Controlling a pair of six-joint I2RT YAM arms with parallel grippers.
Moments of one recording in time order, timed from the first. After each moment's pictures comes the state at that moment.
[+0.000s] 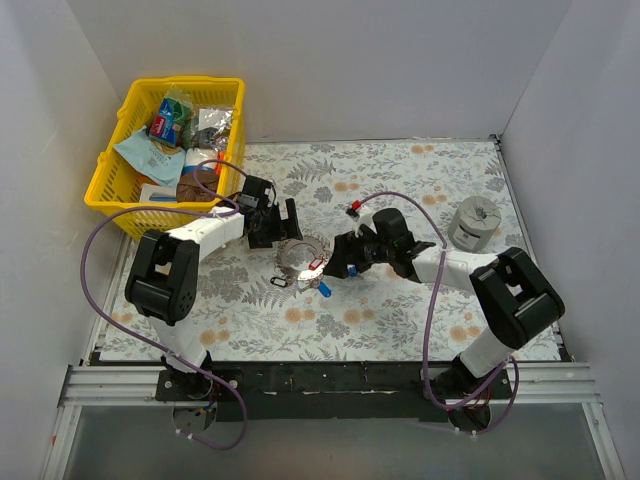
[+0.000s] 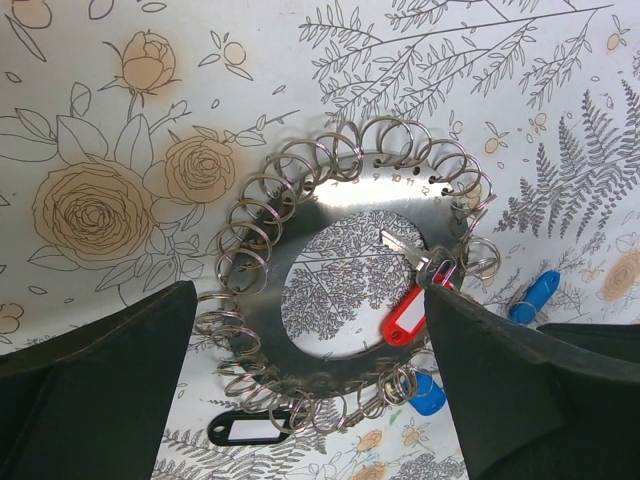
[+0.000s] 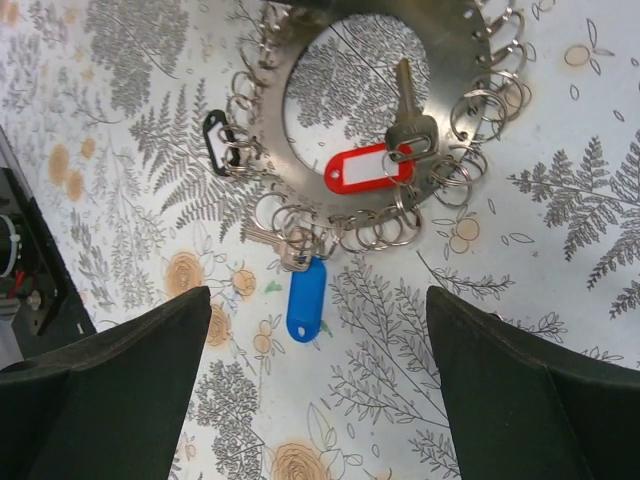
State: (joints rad) left arm -0.36 1.77 1.15 -0.36 0.17 -0.51; right arm 0.61 1.61 0.76 0.22 -0.51 0.34
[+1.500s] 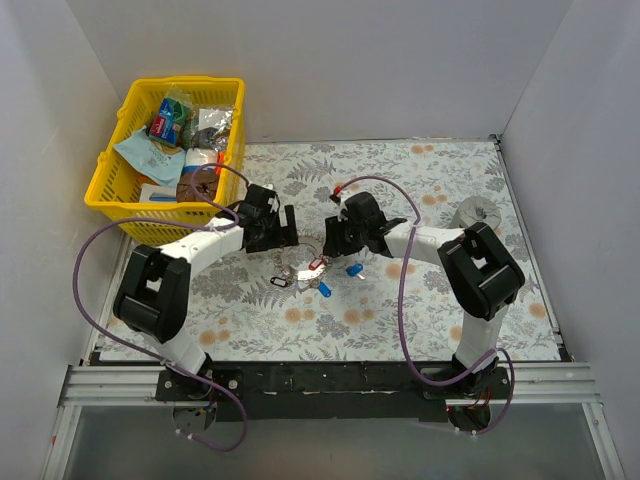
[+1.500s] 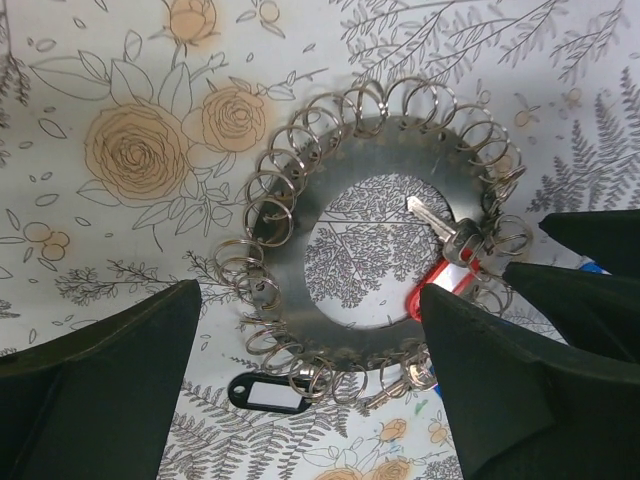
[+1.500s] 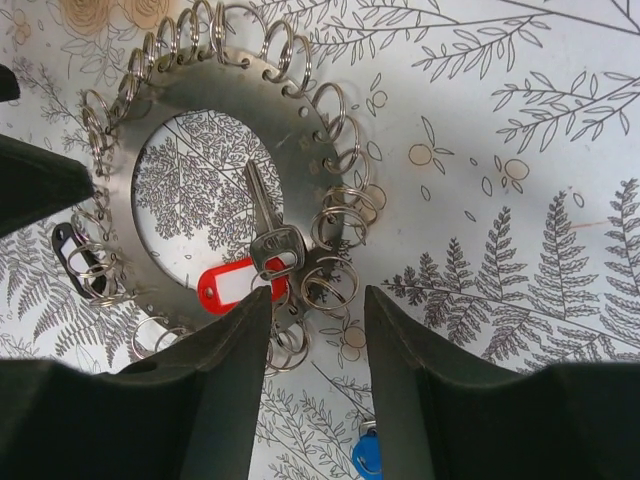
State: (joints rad) left arm -0.42 1.63 1.05 -0.35 0.01 -0.51; right arm 0.66 1.85 1.08 0.00 -0.23 0.33
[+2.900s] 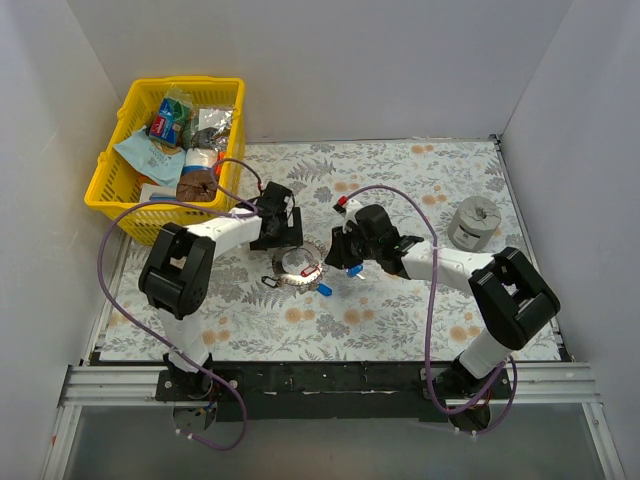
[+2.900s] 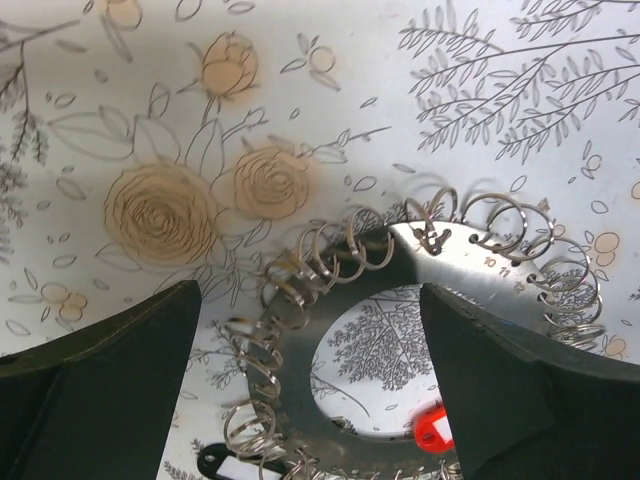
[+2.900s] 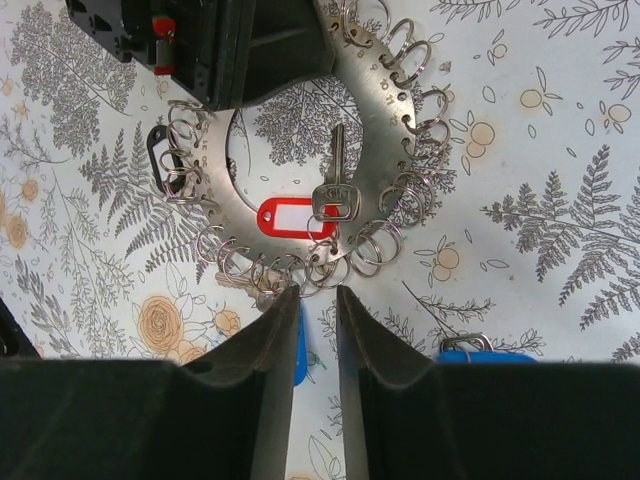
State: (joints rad) left arm -0.47 1.84 1.17 -0.40 -0.14 -0.50; right arm 0.72 1.61 0.87 0.09 -0.28 0.33
